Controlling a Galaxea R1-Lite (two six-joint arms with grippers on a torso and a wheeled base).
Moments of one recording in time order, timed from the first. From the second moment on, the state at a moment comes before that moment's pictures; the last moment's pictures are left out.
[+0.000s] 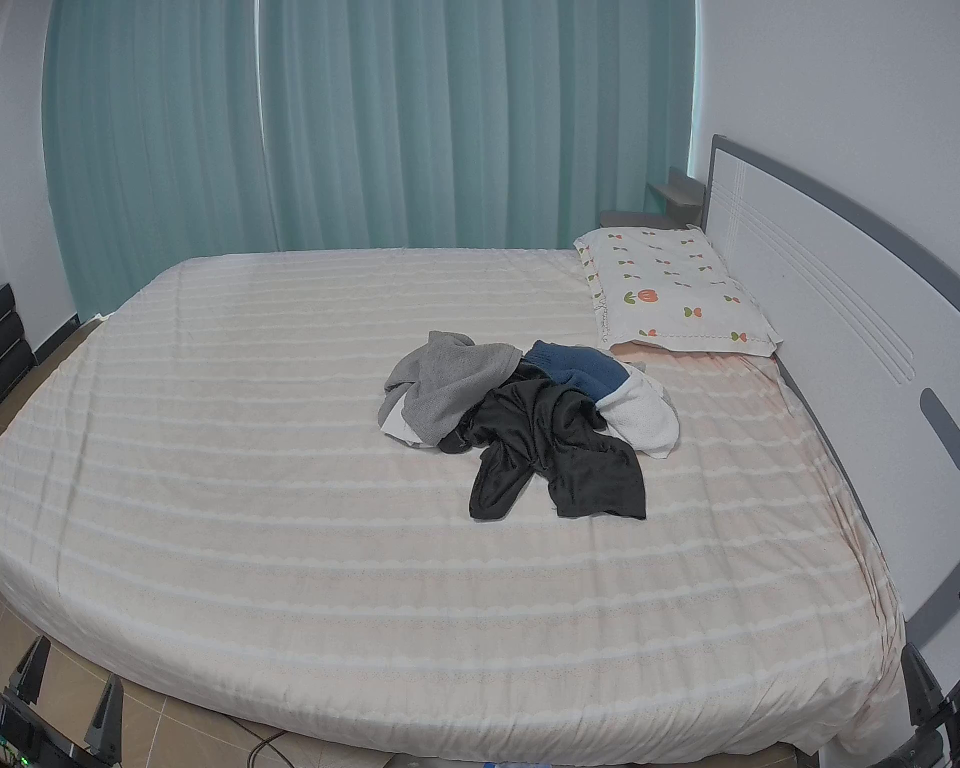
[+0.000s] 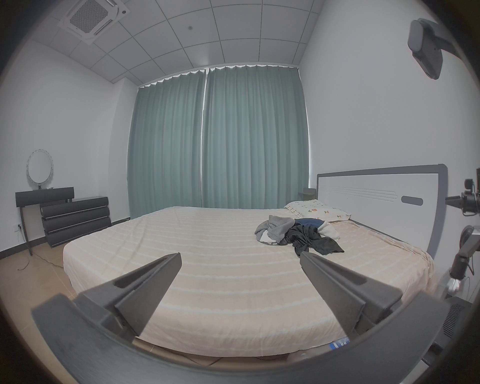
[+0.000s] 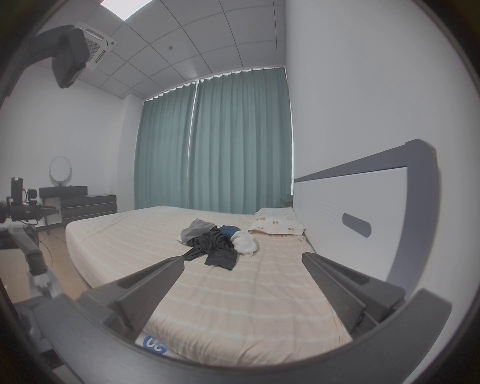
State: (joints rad) left arm 0.00 0.02 -0.02 0.00 -0.01 -0.01; right arm 0.01 0.09 -0.12 -0.02 0.12 -0.05
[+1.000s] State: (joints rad) left arm 0.00 0.02 -0.02 0.00 -0.01 -0.01; right arm 0.15 1.43 -0.47 -0.60 0.10 0.19
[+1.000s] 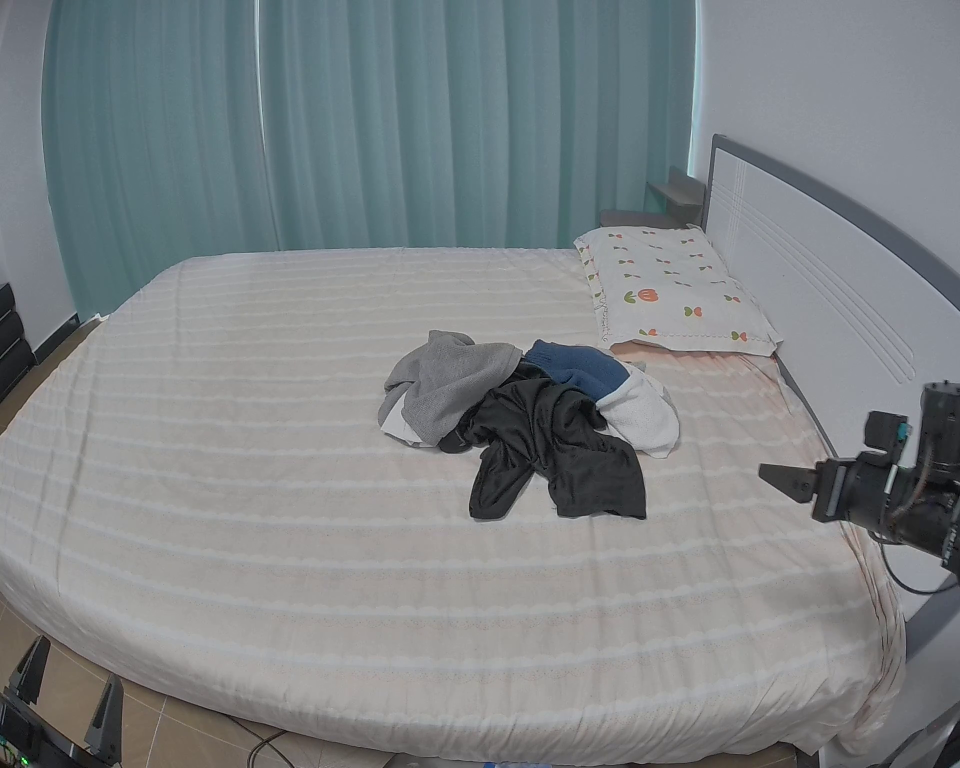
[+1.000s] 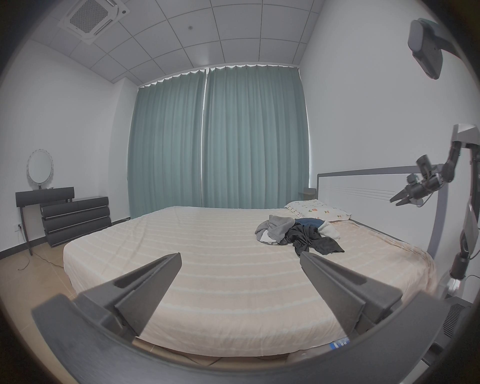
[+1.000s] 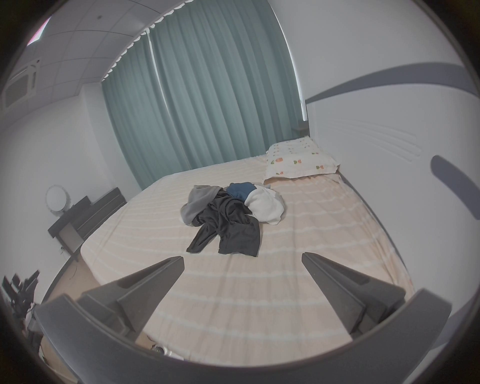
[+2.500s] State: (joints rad) left arm 0.00 0.02 -0.02 0.00 -0.01 -0.01; right arm 0.28 2.66 -1.40 -0.73 -0.07 0.63
